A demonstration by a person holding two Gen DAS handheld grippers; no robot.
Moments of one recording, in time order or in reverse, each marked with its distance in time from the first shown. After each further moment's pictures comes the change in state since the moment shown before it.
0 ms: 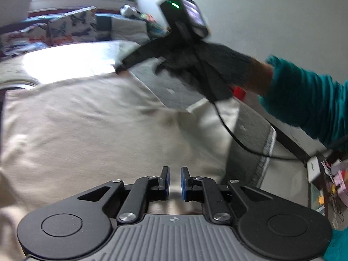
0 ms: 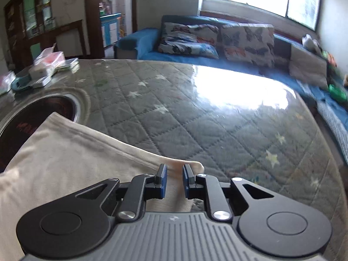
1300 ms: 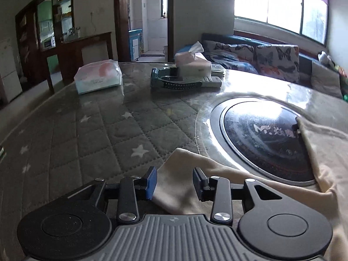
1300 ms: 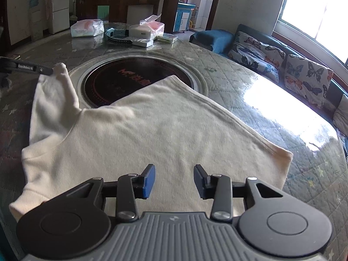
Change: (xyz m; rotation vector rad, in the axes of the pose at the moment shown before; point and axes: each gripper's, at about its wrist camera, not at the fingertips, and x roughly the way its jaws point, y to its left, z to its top) left arm -0.147 0.197 -0.057 -0.454 -0.151 0.996; right arm -0.068 0.126 -0.048 -0.329 0.030 0.189
